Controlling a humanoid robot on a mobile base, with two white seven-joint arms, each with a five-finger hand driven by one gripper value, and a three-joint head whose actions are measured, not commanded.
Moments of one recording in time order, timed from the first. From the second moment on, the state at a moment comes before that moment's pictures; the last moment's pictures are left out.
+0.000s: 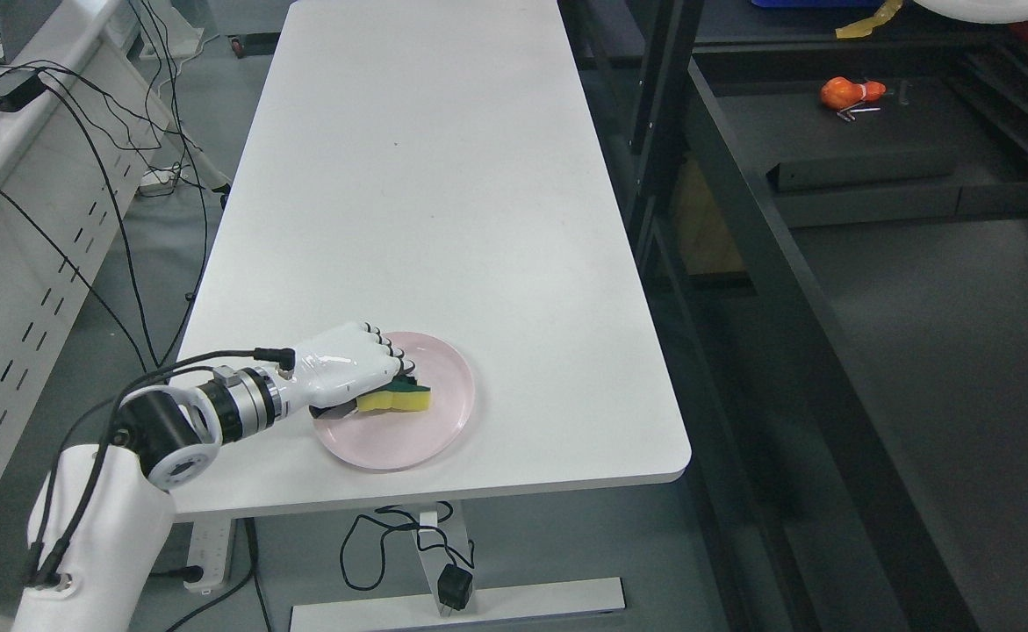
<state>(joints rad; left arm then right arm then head) -0.51 0.29 -0.12 -1.37 -1.19 -0.79 -0.50 -0.07 0.00 -0.21 0.00 -0.11 0.08 -0.04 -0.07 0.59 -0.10</state>
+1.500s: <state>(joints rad) -0.11 0.04 0.07 -1.54 0.18 -0.31 -0.09 -0.07 0.00 -0.21 0.00 -0.11 0.08 -0.04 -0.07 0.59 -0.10</state>
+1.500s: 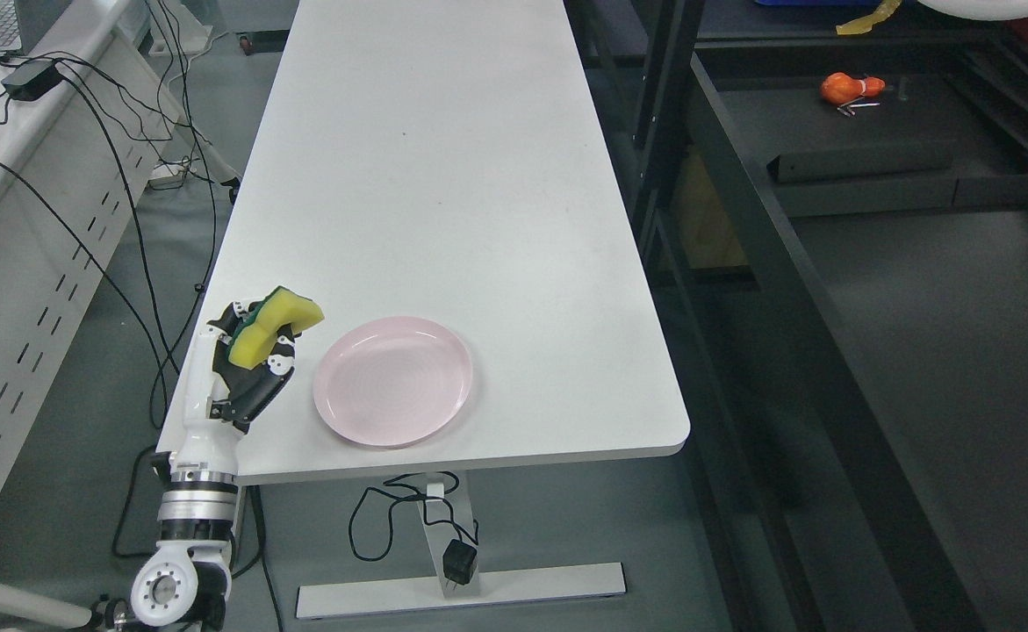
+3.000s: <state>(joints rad) 0.07 0.00 0.05 -1.76 0.26 -0.18 -0.13 -0.07 0.00 -0.21 0.00 -0.11 0.08 -0.04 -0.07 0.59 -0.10</state>
